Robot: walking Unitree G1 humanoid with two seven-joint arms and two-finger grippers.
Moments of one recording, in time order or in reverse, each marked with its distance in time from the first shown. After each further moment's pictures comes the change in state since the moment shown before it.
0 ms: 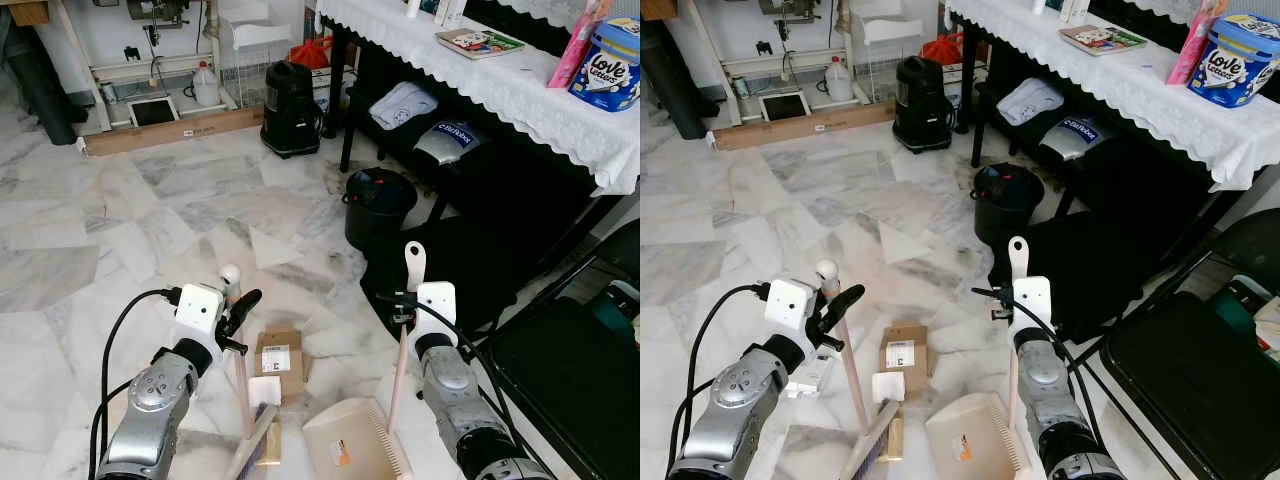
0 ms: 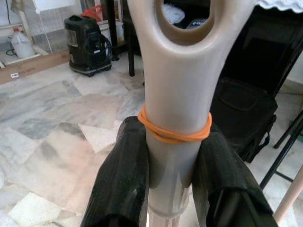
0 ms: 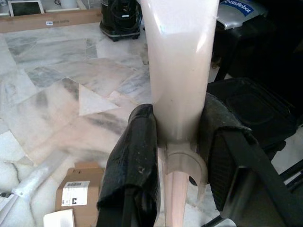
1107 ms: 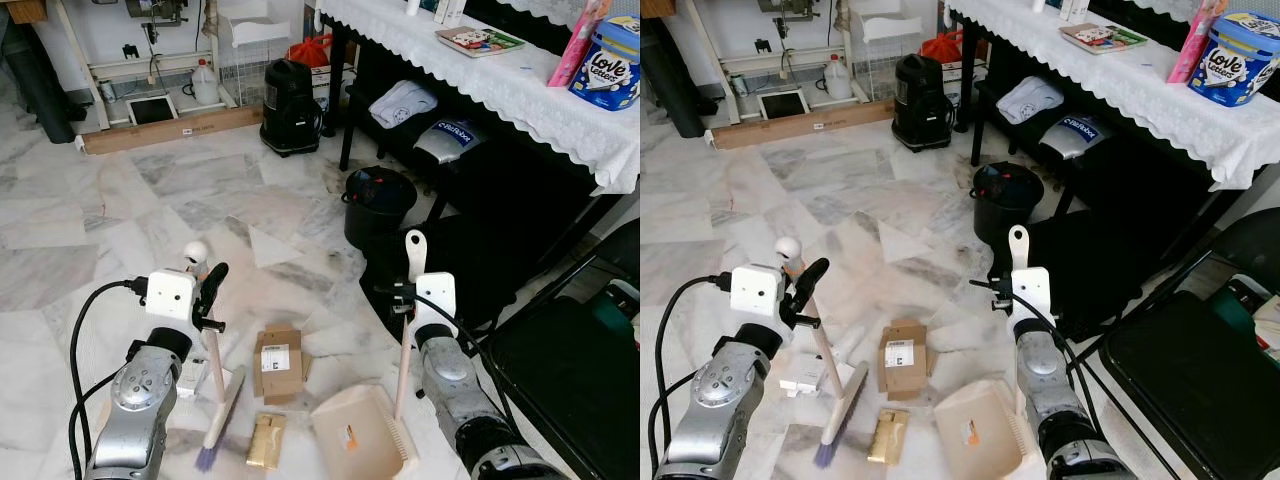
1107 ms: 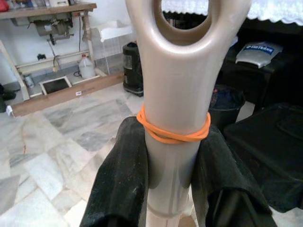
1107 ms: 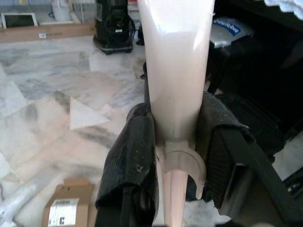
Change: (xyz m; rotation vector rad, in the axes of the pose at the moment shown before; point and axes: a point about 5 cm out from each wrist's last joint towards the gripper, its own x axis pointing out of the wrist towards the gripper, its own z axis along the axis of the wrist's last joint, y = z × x) left arm -0.011 0.020 0.014 0.075 -0.090 0.241; right arm 0.012 0.000 0.020 -0.032 -0.077 -0.028
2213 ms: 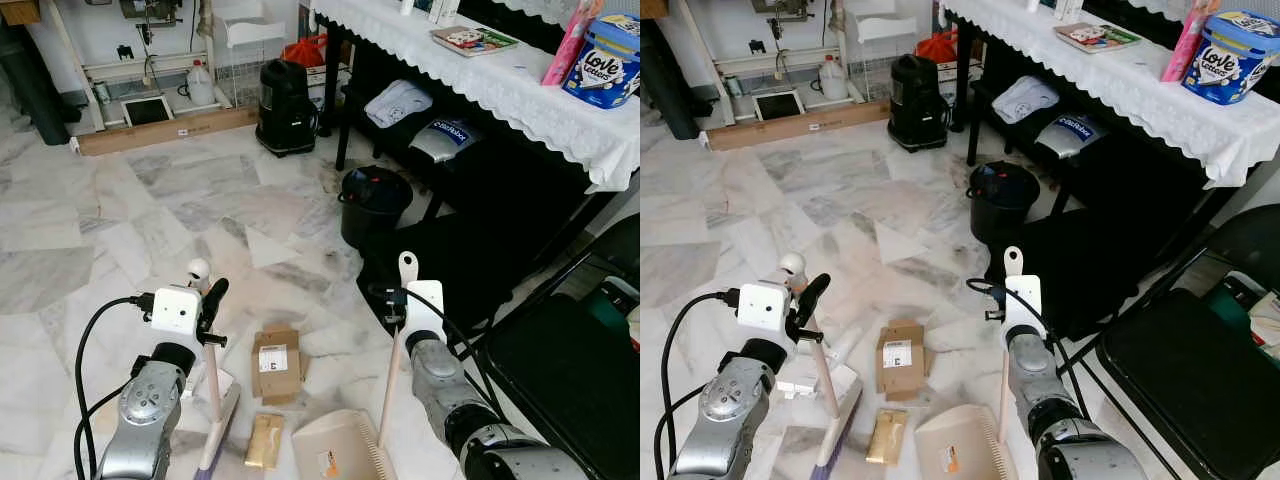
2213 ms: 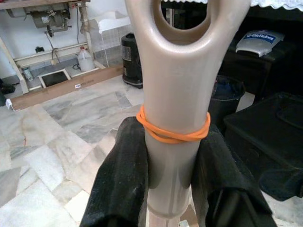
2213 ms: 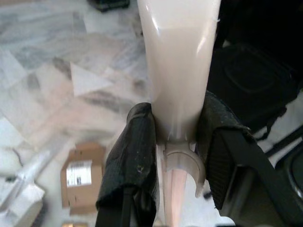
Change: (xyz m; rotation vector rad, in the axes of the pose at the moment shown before) left arm -0.006 -0.006 -0.013 0.010 0.030 0.008; right arm 0.003 0.008 -0.017 0.087 0.192 0.008
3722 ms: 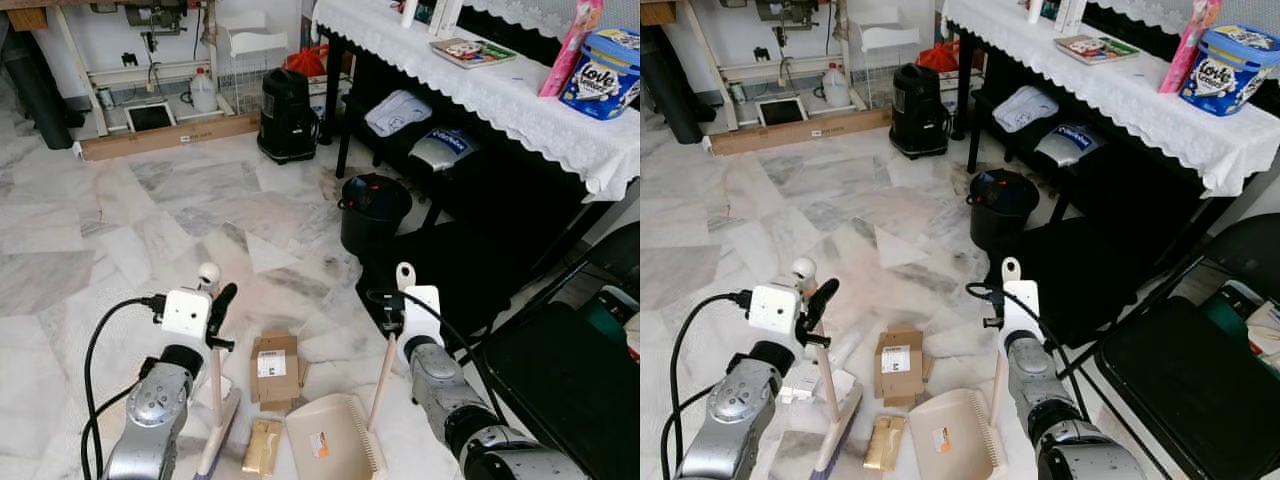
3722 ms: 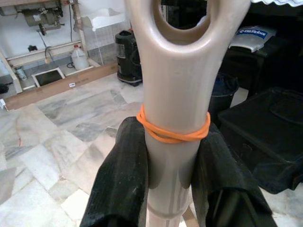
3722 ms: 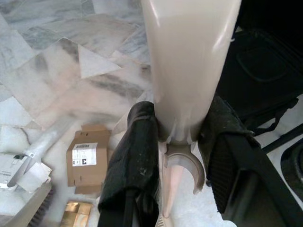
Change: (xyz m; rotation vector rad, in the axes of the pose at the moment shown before) left arm -0.001 -0.012 -0.001 0.013 0.032 -0.036; right arm -0.005 0.001 -0.020 -0.019 0.107 0.043
